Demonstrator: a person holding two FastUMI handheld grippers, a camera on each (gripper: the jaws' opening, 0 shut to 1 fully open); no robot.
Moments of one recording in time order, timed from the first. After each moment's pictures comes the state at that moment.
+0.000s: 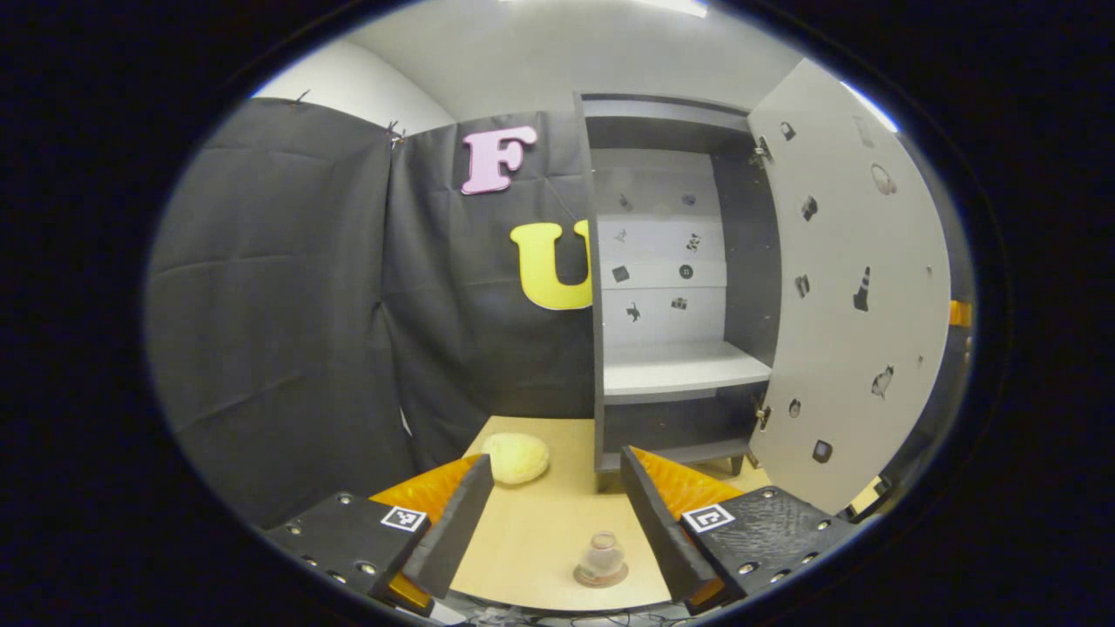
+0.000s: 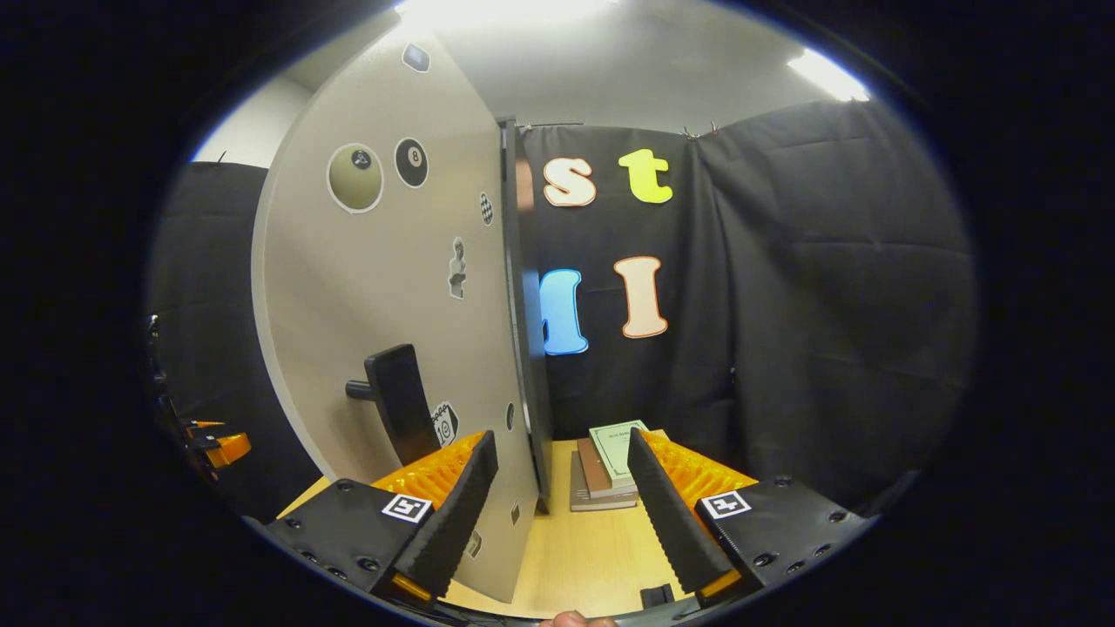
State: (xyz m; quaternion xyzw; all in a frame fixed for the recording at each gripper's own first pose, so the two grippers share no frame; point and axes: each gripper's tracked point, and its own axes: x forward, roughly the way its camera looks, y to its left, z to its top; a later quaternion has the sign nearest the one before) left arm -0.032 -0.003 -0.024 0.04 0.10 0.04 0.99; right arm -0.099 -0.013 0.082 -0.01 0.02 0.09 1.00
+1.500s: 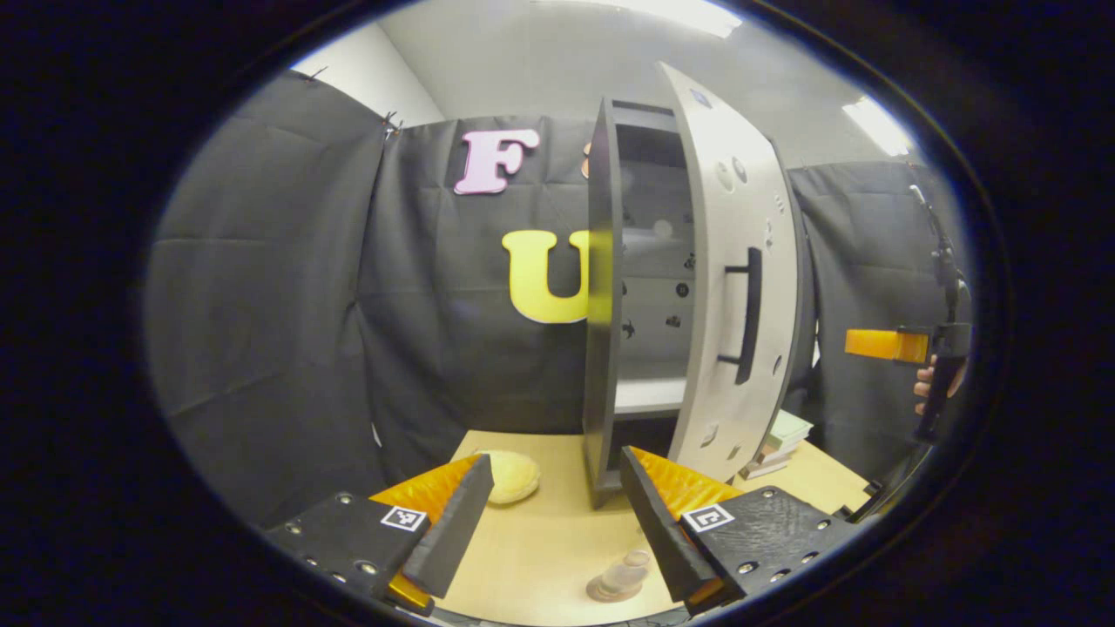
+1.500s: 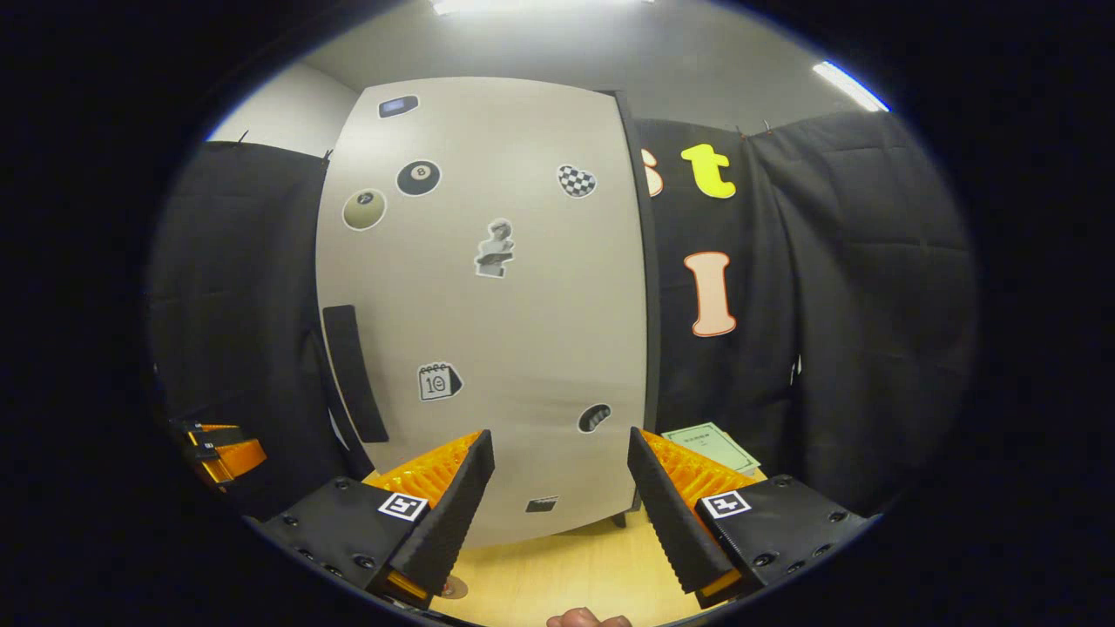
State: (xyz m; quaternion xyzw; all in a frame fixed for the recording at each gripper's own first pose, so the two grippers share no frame) left arm 0.011 0.036 -0.012 0.01 0.06 -0.02 1.00; right arm -0.071 0.120 0.067 -0.02 0.01 0.12 0.99
